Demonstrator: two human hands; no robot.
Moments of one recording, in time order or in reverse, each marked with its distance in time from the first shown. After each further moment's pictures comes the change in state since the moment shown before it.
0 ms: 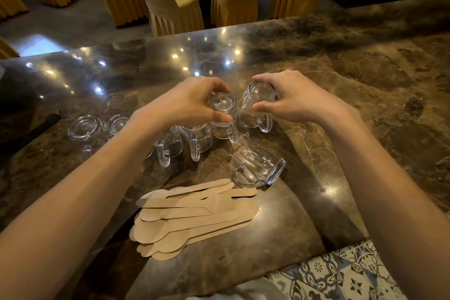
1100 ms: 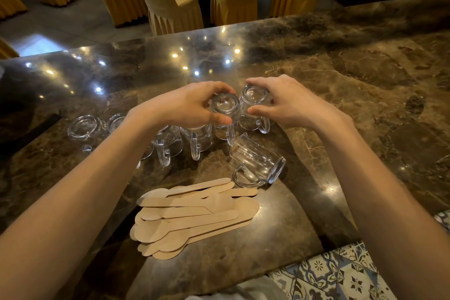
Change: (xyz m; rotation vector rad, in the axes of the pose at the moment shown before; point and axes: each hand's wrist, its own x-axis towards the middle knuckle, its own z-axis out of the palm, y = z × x) left_hand 0.003 -0.010 0.001 -0.097 -0.129 0.042; right_hand 0.001 0.003 0.017 0.065 -0.002 -0.022
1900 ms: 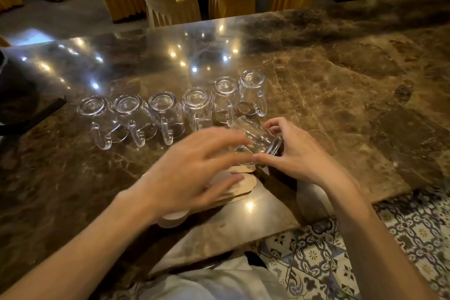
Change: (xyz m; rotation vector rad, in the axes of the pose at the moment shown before) left_hand -0.110 0.016 0.088 0.391 0.407 0.635; right_hand -0.103 -0.007 0.055 0.246 -0.008 0.178
